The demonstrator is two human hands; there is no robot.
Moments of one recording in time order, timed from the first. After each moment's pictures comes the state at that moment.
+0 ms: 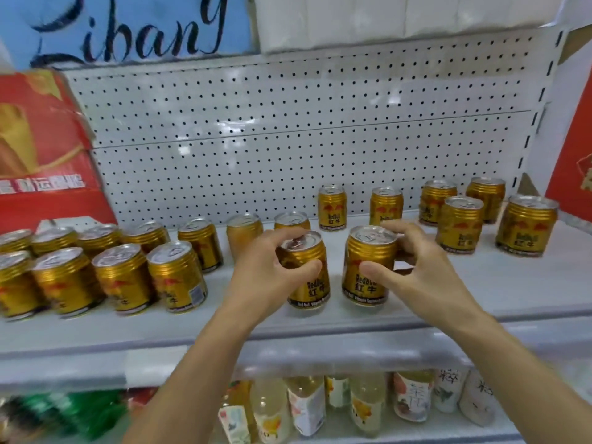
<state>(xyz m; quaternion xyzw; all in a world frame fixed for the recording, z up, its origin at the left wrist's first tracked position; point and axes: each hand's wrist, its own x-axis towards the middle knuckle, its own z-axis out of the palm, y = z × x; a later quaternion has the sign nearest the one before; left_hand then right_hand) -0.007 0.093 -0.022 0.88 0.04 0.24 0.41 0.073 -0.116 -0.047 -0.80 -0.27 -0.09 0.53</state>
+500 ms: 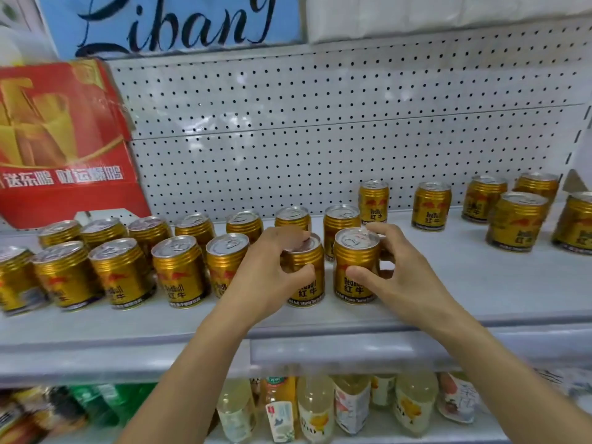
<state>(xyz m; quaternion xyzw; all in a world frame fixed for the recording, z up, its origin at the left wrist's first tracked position) -0.032 0.179 -0.031 0.91 0.02 0.21 0.35 0.051 -0.018 -0.058 -0.82 -0.28 -0.06 0.49</state>
